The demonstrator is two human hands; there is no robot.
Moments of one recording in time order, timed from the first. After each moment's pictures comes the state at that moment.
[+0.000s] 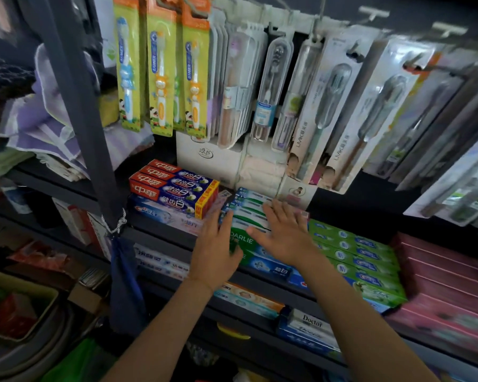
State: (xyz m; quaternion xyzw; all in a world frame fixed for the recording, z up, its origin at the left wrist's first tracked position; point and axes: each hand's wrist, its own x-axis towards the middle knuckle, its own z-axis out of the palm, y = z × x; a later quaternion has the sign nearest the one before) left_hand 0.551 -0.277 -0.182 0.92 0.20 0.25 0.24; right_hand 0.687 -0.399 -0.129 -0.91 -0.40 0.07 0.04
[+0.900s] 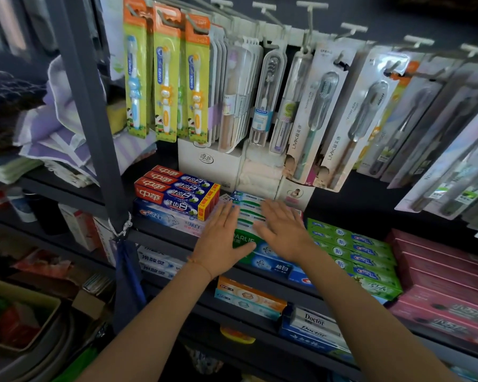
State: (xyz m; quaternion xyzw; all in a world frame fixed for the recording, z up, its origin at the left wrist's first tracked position) left_hand 0.556 -0.261 -0.172 0.95 0.13 0.18 0.23; right_hand 0.683 -0.404 -0.126 -0.89 -0.44 0.03 0.08
